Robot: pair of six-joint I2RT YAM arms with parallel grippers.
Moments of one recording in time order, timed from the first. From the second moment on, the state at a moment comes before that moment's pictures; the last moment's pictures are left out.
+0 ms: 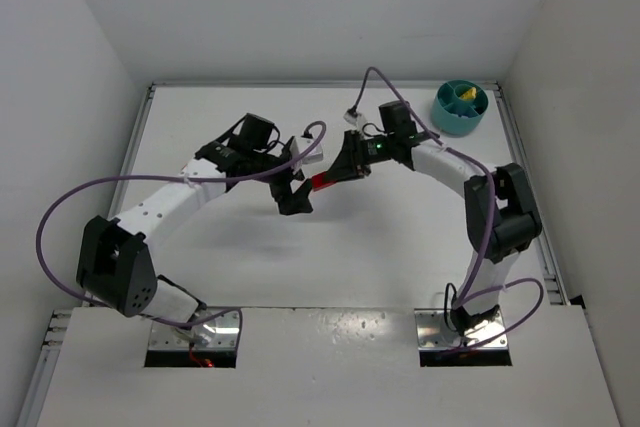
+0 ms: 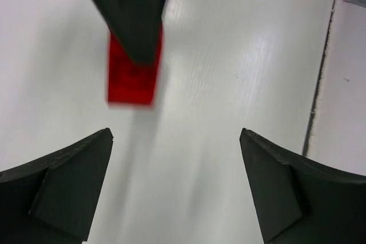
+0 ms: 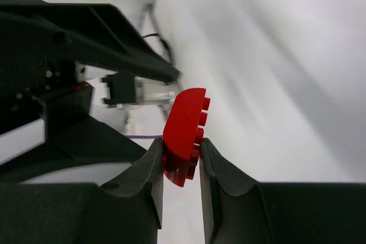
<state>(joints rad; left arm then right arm) -0.49 1.44 1.17 -0.56 0.67 0.51 0.38 1.82 1.19 -0.11 -1.08 0.55</state>
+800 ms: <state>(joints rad) -0.12 1.33 1.30 -0.45 0.10 0.08 -0.07 2.21 2.21 -0.77 -0.31 -0.16</state>
